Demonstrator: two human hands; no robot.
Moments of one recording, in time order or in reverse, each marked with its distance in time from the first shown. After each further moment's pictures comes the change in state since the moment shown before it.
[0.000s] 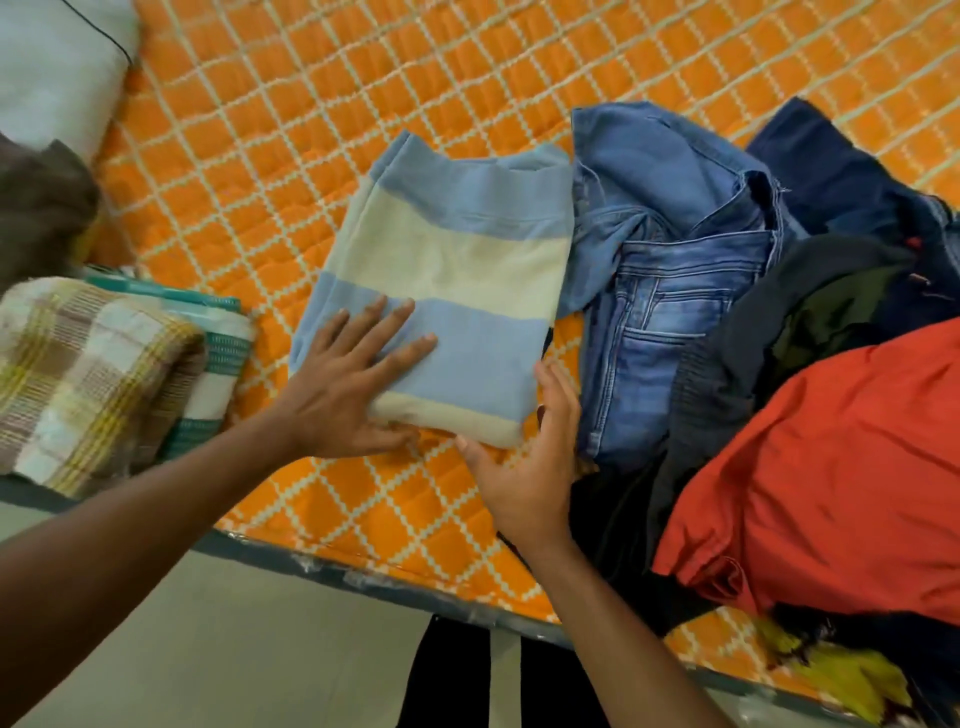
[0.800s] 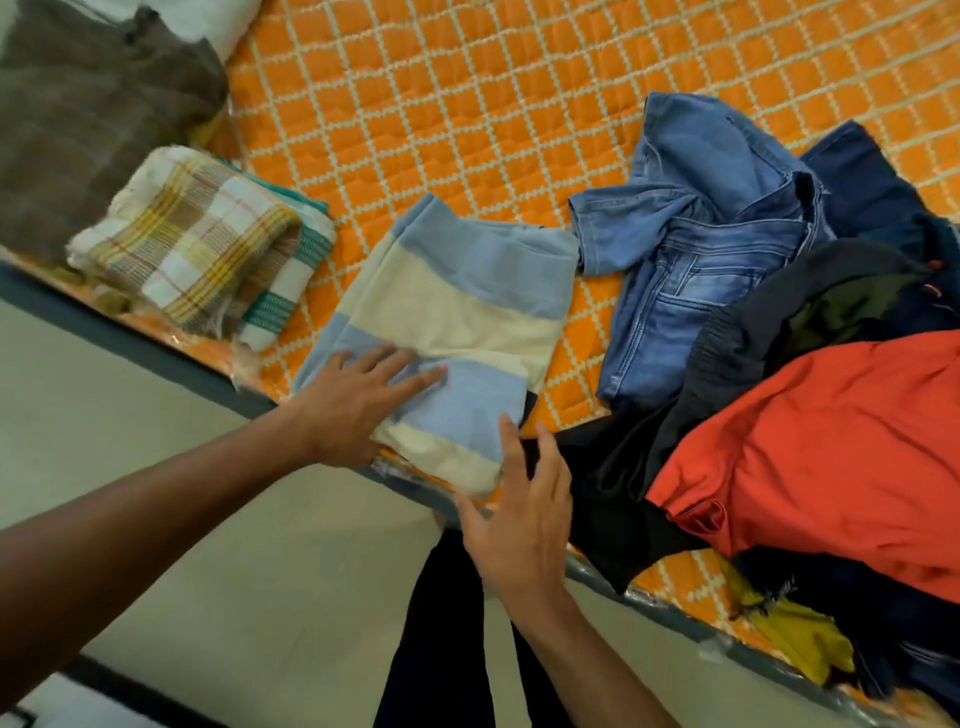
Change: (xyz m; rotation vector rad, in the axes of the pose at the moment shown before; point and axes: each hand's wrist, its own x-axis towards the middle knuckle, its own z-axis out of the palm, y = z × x) left_hand -0.107 0.076 -0.025 0.020 -0.577 -0.206; right_hand -0.129 -0.022 -0.029 -0.726 -0.336 0.011
